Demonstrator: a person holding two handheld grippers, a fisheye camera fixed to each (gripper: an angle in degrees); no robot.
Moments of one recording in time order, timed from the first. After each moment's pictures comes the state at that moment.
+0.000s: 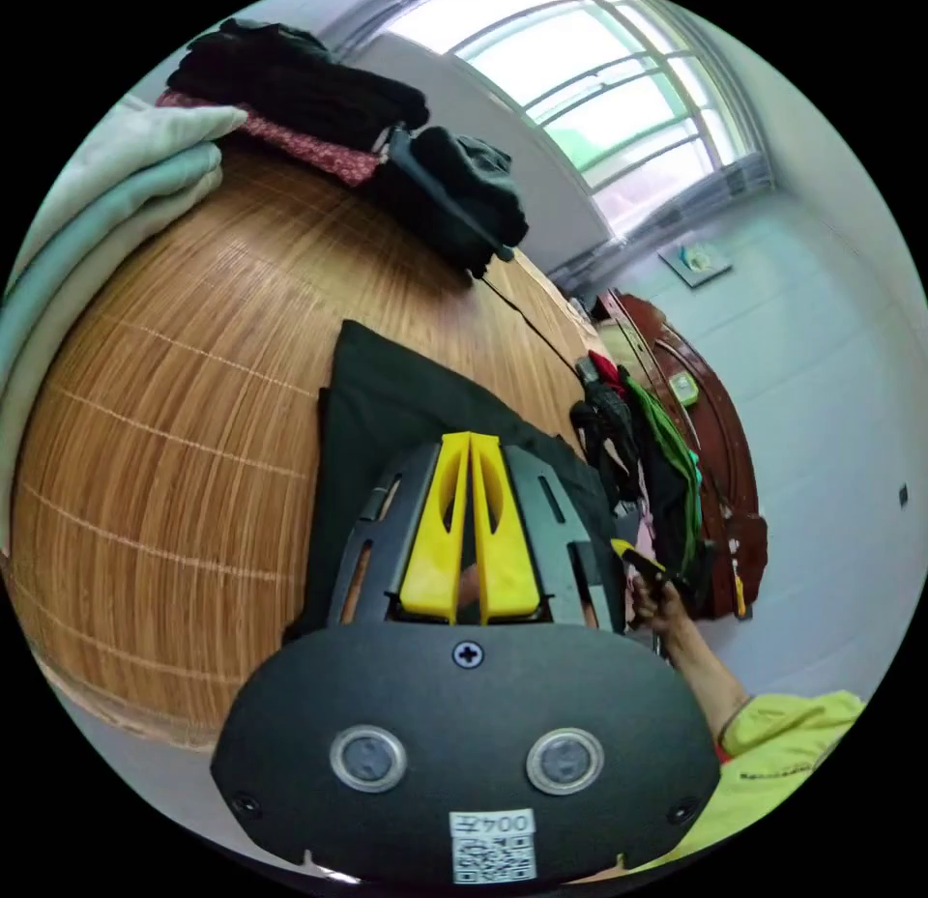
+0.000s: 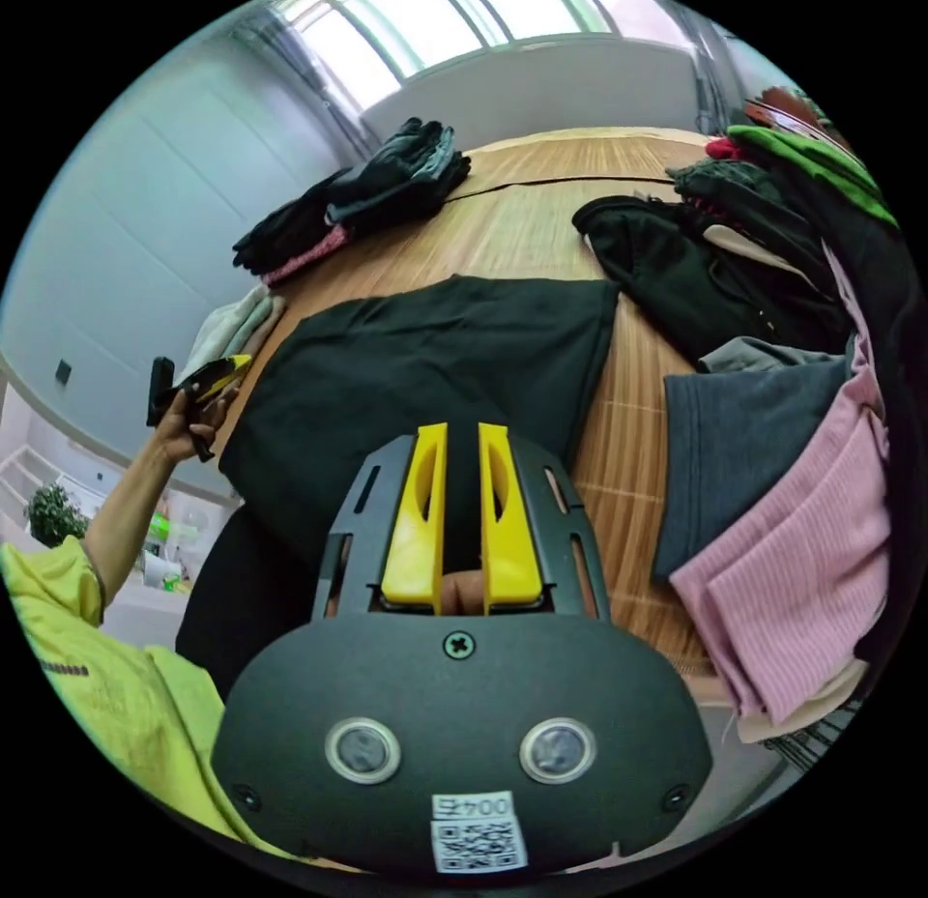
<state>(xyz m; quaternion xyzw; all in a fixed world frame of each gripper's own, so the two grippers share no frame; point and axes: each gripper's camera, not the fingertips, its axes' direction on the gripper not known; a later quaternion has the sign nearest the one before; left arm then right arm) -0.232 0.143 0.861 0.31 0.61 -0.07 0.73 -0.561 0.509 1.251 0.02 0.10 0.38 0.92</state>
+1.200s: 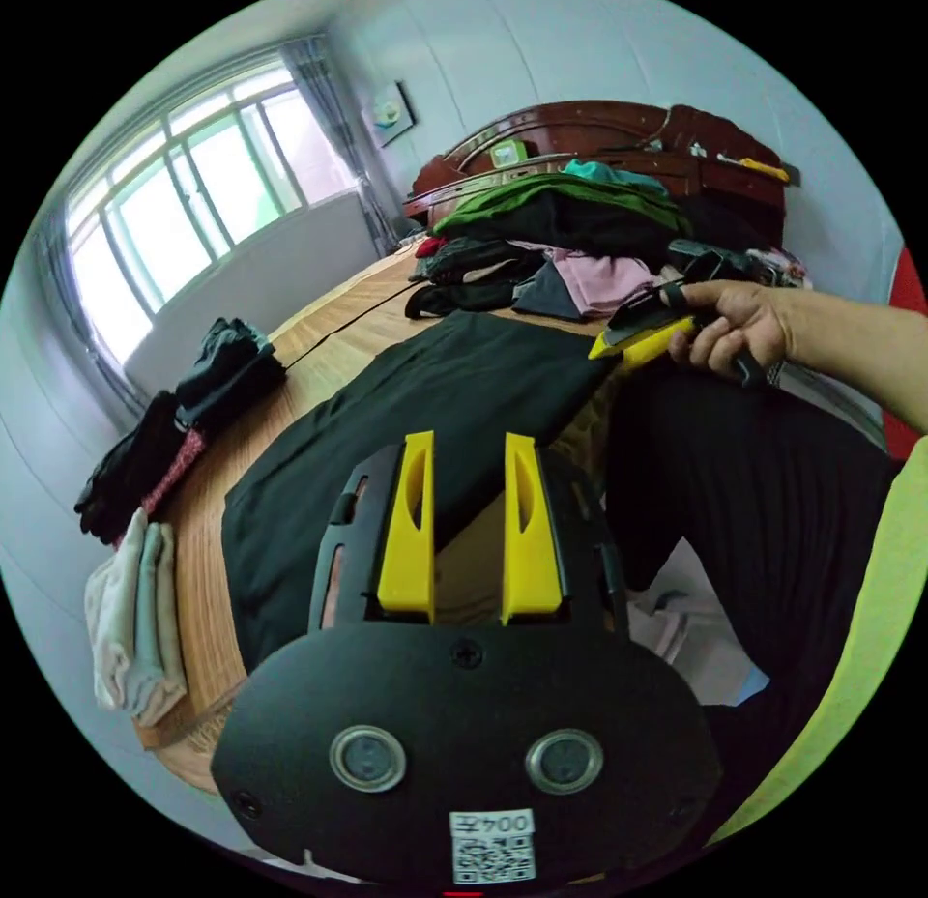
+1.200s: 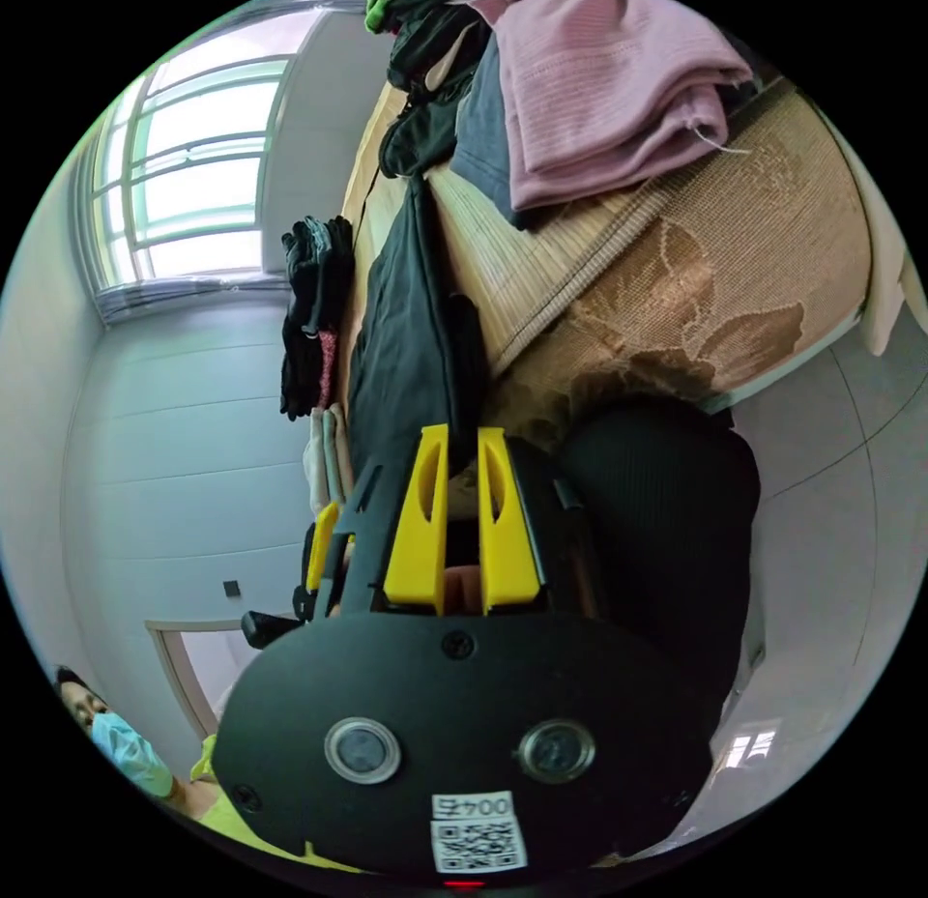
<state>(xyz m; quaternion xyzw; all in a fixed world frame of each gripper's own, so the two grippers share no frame) 0.006 0.565 0.560 0.55 0.22 0.27 0.76 -0.619 0.791 1.262 0.14 -0.11 0.65 0.74</state>
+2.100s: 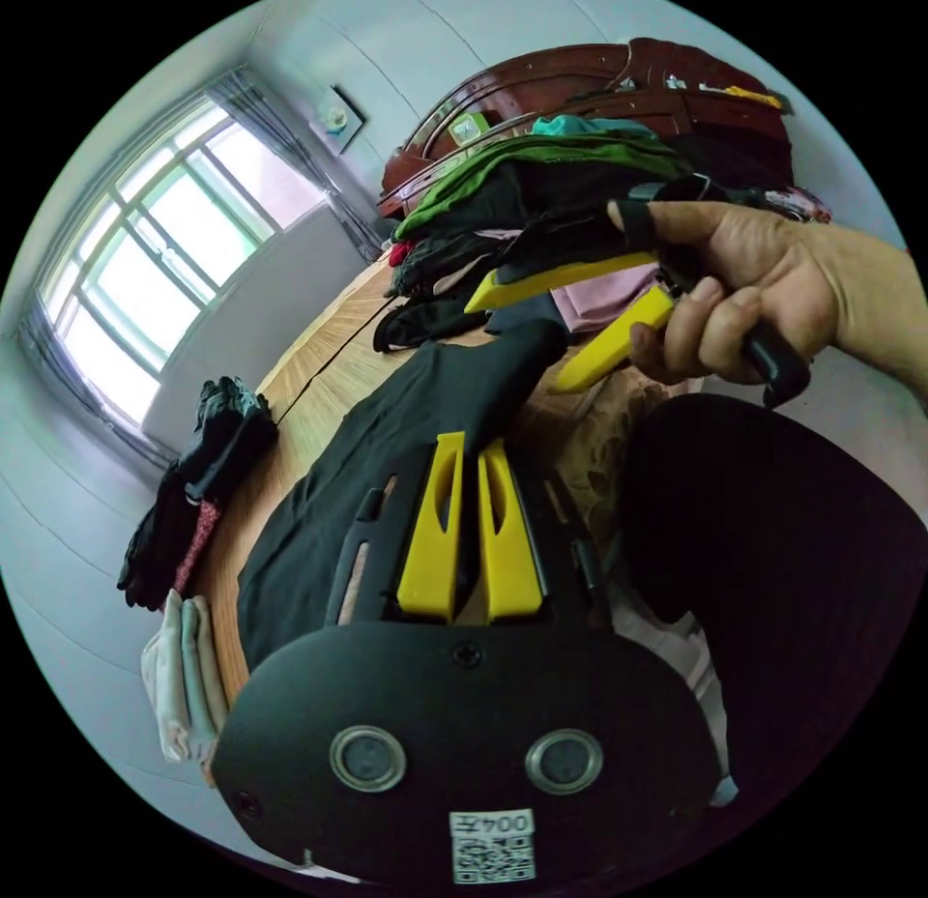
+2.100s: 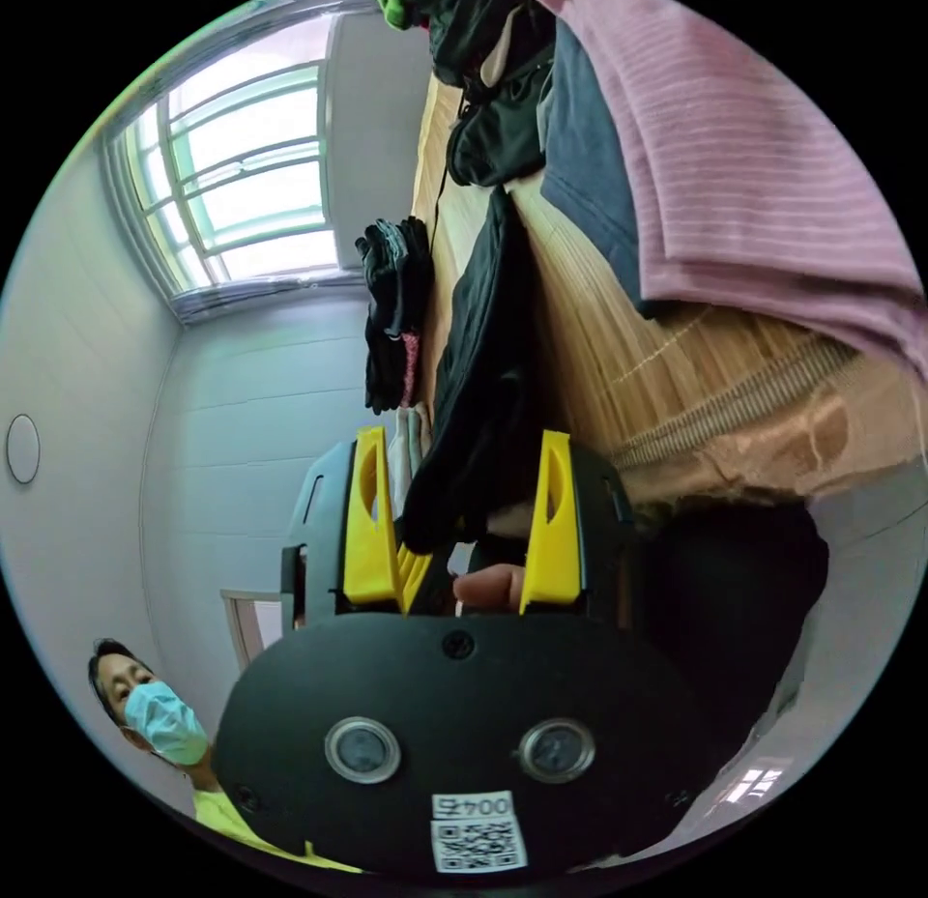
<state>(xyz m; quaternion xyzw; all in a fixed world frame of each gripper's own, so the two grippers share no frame) 0.156 0.604 0.386 0.55 0.12 0.30 0.77 -0.545 0.785 1.248 0.22 -0.23 0.61 0.73</state>
